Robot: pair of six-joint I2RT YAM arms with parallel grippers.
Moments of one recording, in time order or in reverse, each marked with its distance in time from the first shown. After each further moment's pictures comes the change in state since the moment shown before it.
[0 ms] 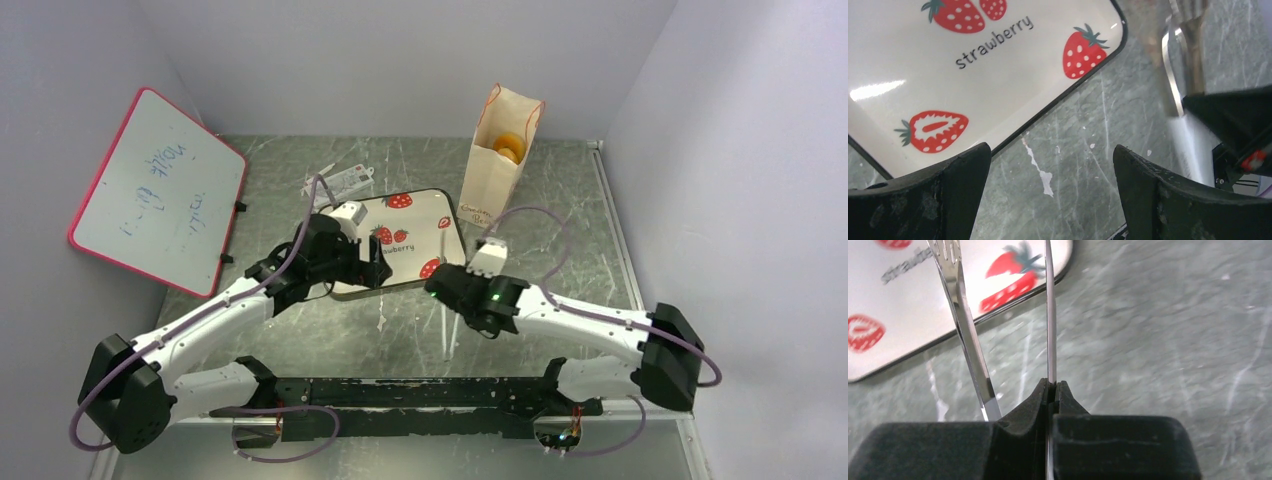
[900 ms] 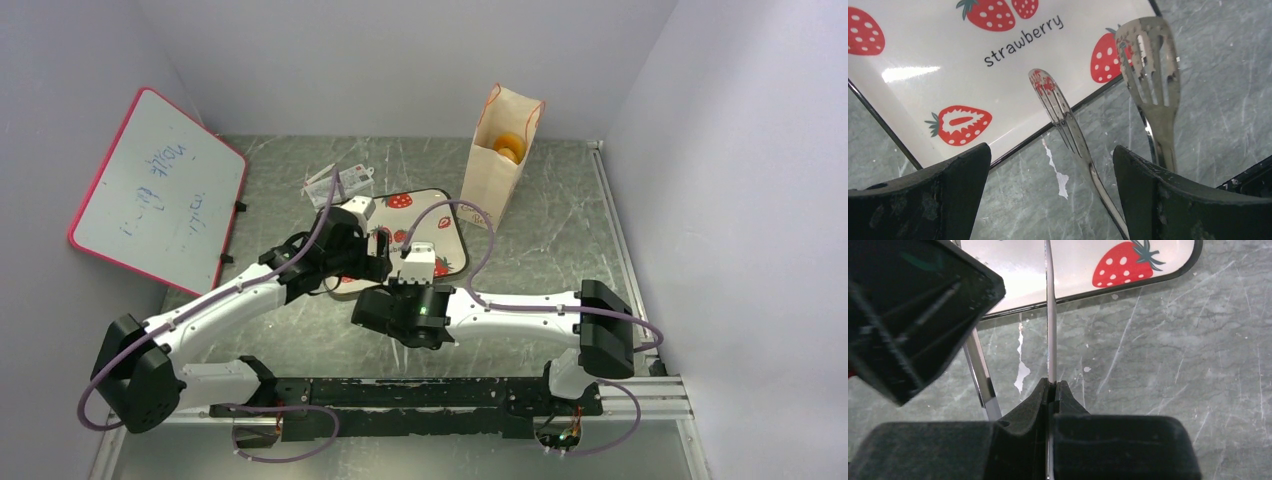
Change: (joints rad) left arm -0.066 0.100 0.136 -0.117 -0.167 -0.002; right arm 0.356 0.402 0.457 -0.157 0.155 0.070
